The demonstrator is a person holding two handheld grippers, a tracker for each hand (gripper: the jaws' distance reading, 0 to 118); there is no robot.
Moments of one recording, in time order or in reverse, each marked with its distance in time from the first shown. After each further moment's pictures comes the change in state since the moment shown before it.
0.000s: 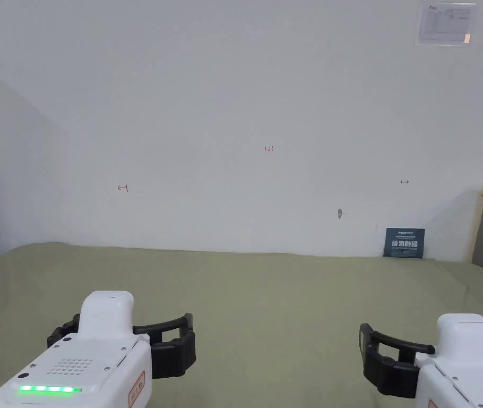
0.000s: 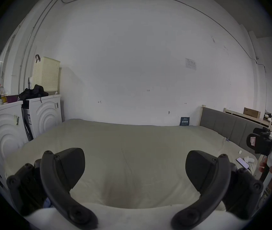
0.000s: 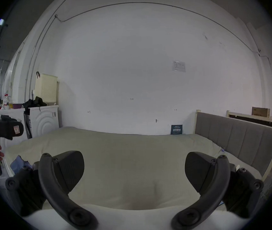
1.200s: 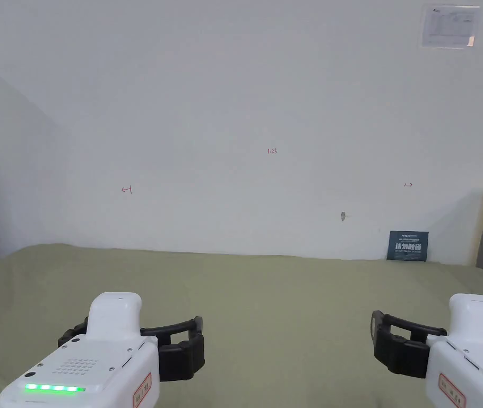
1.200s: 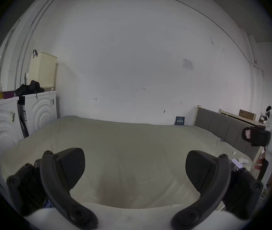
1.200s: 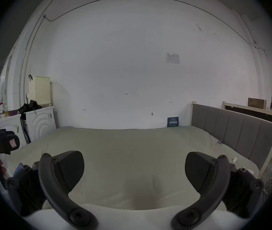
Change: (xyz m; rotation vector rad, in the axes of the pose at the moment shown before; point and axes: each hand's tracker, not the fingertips) left arm 0.001 0.004 0.002 -0.016 -0.047 0.023; right arm 0.006 0.027 -0.005 -0.076 -0.044 -0.046
